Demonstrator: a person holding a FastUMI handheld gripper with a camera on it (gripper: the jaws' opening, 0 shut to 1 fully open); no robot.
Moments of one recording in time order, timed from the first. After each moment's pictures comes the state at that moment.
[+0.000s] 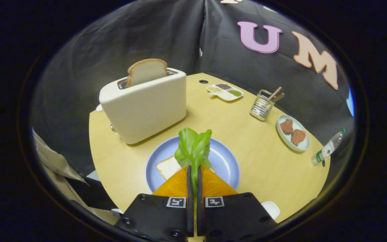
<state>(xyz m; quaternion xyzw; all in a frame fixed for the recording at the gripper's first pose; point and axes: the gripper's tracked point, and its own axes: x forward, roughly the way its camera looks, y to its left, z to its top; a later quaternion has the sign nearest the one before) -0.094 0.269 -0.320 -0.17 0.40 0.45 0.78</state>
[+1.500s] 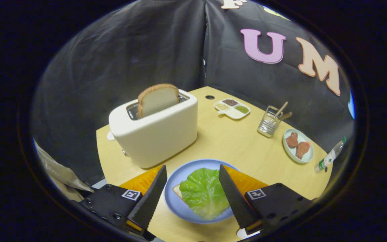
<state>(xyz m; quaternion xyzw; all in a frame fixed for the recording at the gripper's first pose) -0.084 0.321 -0.259 -0.12 0.36 0.46 0.80</state>
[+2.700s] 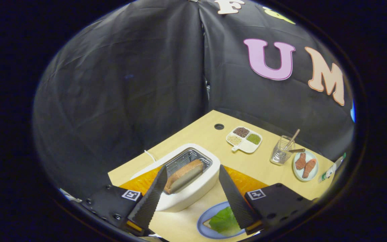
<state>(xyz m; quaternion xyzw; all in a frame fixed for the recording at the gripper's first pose) -0.051 0.455 -0.183 -0.06 0.37 0.45 0.81</state>
